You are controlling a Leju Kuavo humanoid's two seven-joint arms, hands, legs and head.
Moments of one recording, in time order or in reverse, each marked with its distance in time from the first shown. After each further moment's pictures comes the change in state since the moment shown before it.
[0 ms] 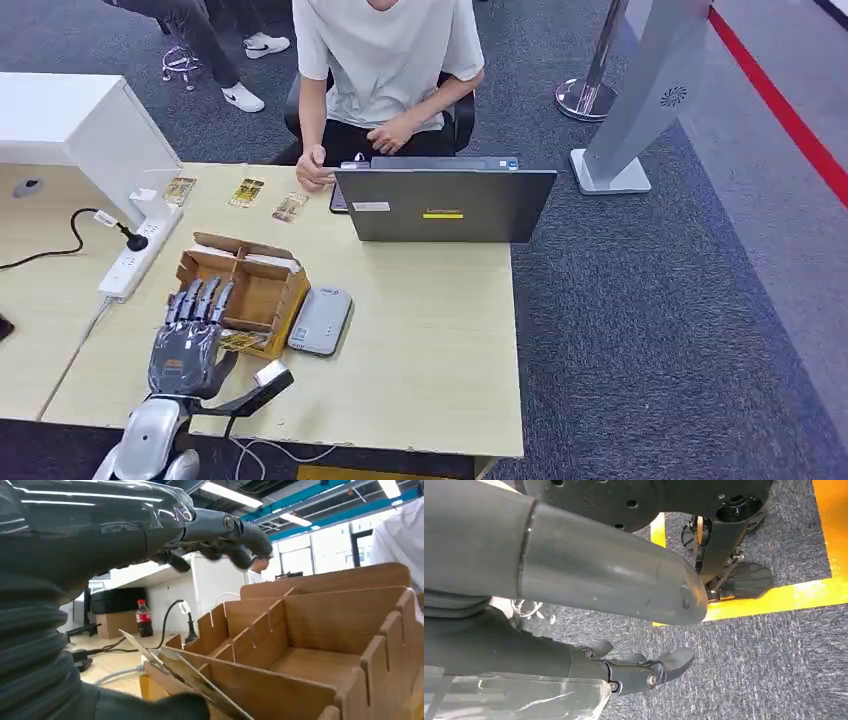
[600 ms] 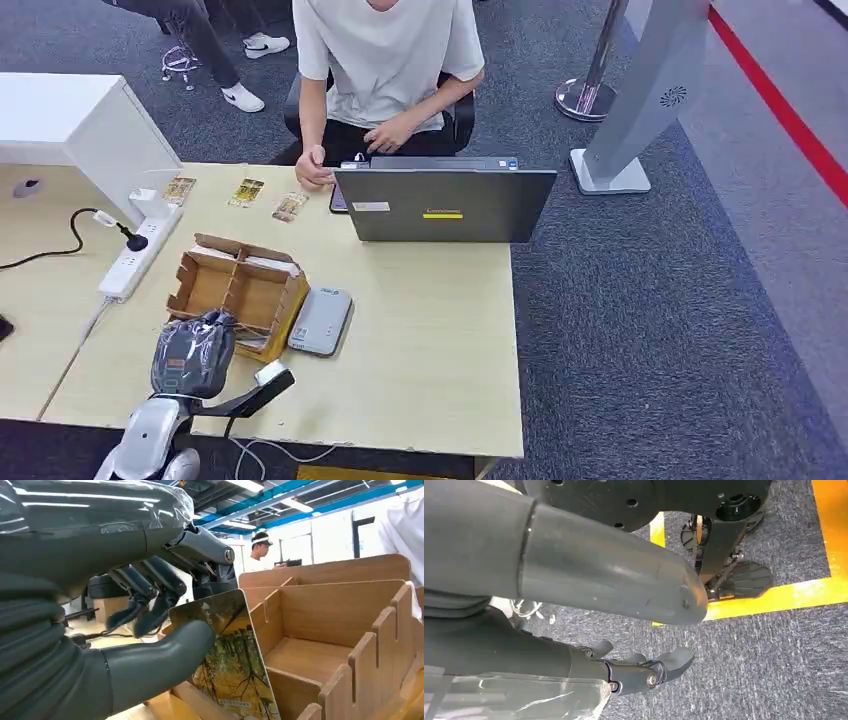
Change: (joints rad) left arm 0.000 -0.005 0.004 -0.001 0.058 -0.020 -0.037; right arm 0.000 0.000 -0.015 0.000 0.011 0.004 -0.005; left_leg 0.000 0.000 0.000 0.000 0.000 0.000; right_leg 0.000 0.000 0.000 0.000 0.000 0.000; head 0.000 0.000
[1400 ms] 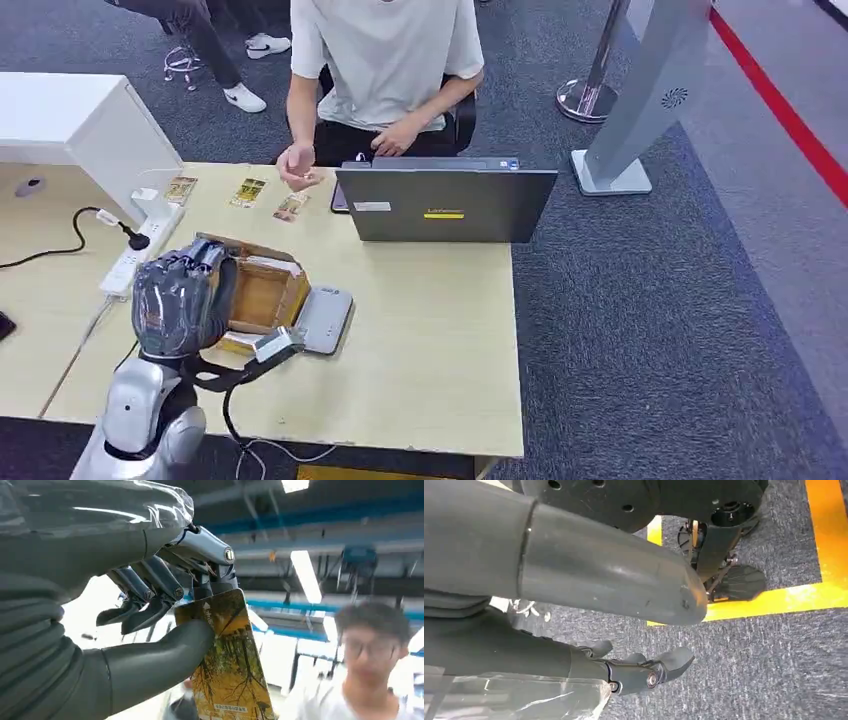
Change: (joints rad) left arm -0.146 -0.028 -0.069 -0.323 -0.001 0.099 -0.084; right arm -0.013 0.000 -0.018 0.000 0.048 0.018 -0.019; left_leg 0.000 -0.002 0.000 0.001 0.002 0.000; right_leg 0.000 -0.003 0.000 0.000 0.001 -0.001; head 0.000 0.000
